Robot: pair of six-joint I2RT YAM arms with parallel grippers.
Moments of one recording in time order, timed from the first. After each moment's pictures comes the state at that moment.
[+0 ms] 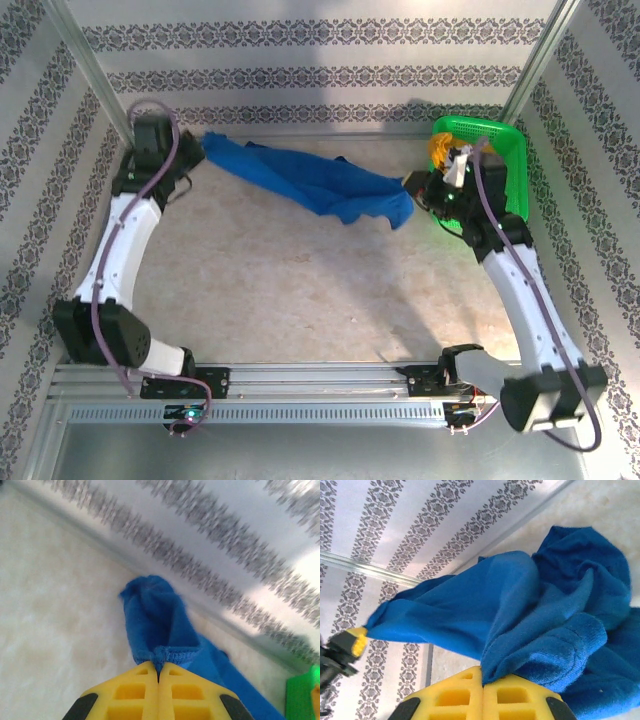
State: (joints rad) left arm -0.01 1.39 1.36 -0.52 0.03 -0.69; right arm 0.11 1.06 1.10 -0.49 -0.48 0.84
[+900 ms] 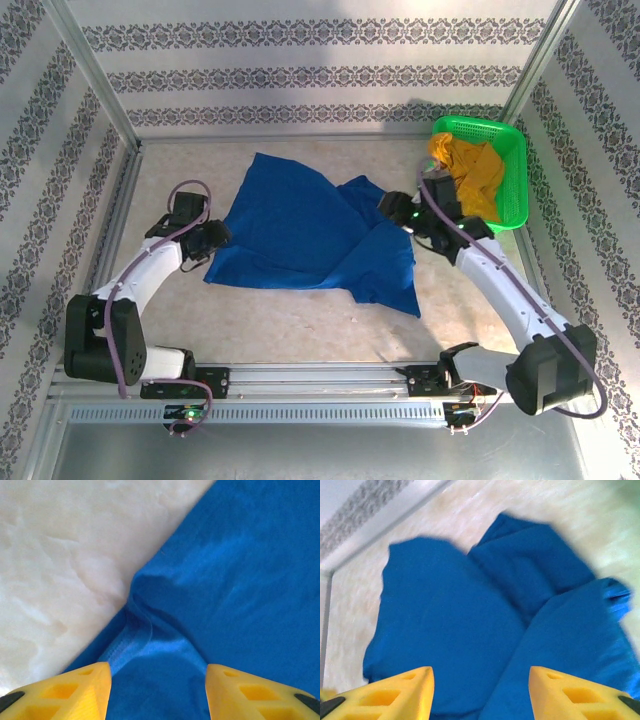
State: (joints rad) left arm -0.09 1.35 0.86 -0.53 0.04 -0.68; right arm 0.34 1.22 1.00 -0.50 -0.11 0.73
